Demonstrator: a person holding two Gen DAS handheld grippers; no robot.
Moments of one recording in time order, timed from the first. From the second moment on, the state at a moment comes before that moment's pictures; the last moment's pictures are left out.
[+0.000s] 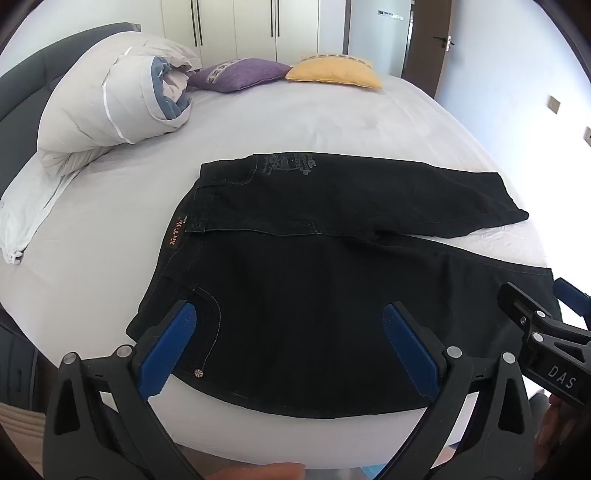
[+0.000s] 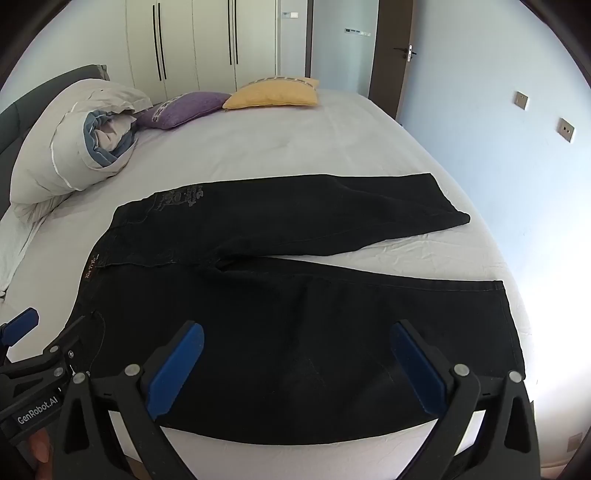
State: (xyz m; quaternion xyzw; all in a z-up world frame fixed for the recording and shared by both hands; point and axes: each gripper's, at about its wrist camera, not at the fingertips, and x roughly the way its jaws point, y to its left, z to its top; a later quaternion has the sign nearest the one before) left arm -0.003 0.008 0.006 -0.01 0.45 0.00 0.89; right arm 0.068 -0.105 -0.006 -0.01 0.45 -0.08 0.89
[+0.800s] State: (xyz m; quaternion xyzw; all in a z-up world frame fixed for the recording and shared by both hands) left arm -0.006 0.013 0.013 0.00 0.44 0.00 0.90; right arm 0.068 -0.105 -0.007 -0.01 0.45 -0.07 0.89
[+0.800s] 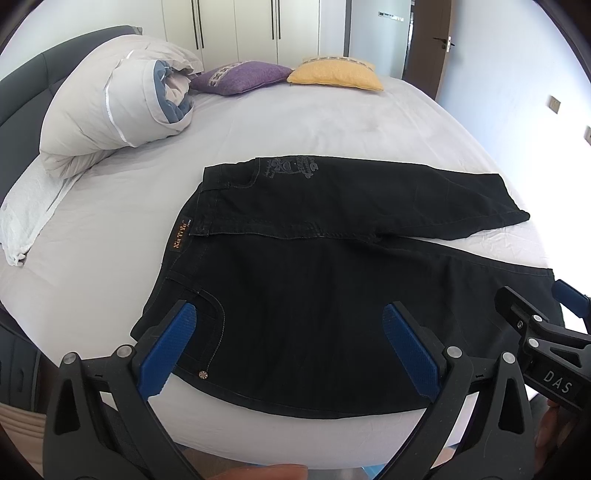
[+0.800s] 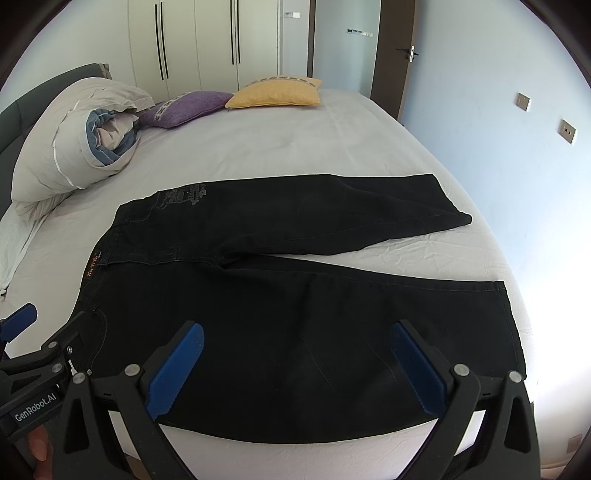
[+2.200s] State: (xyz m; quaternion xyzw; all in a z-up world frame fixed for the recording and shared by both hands) left arm -0.004 0.021 0.019 0.00 0.44 0.01 0.90; right arm 0.065 -0.097 -0.004 -0.02 0.45 -0.07 0.89
